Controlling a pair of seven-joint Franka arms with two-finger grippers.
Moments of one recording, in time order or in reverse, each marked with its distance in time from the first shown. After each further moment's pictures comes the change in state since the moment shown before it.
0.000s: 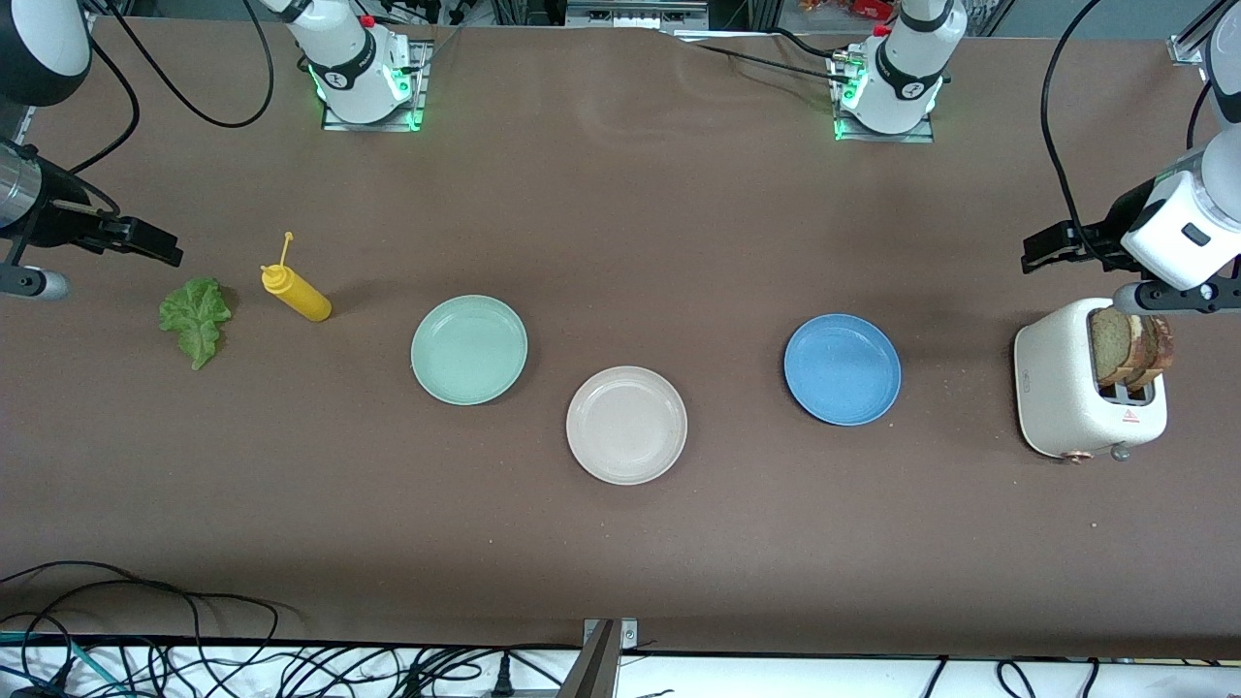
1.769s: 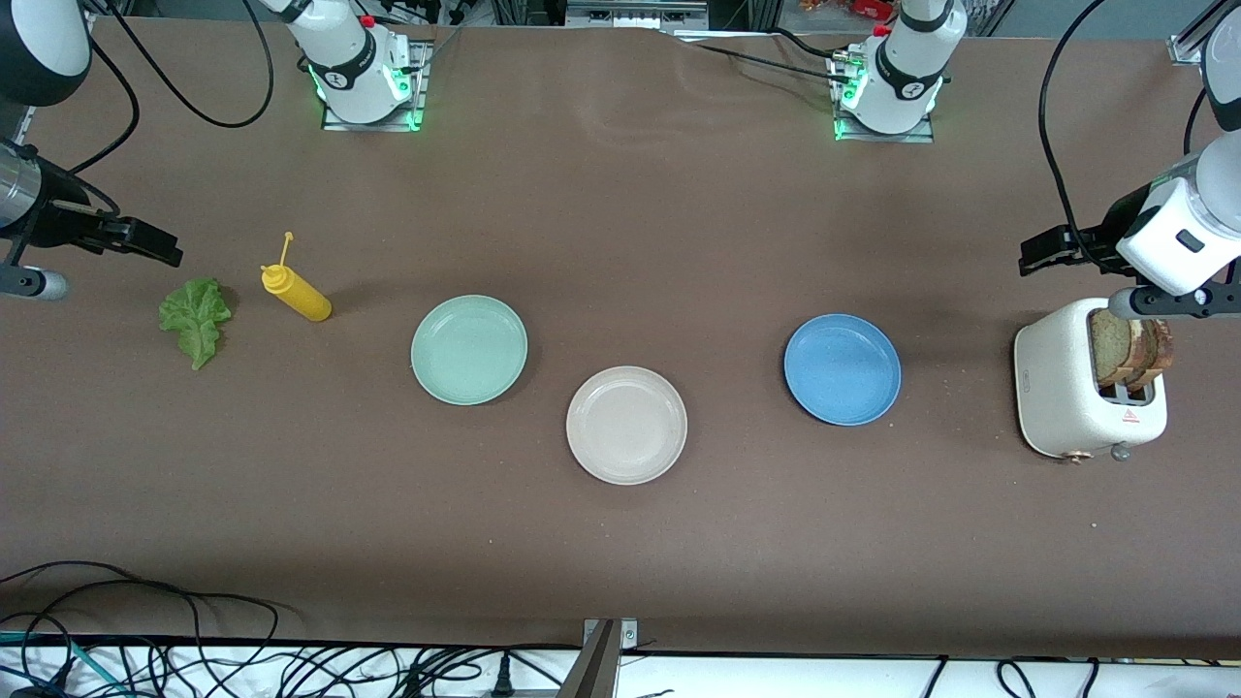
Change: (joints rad) left arm 0.000 0.005 0.000 0.000 0.000 0.000 0.001; right arm 0.000 0.000 0.000 0.000 0.000 0.001 0.000
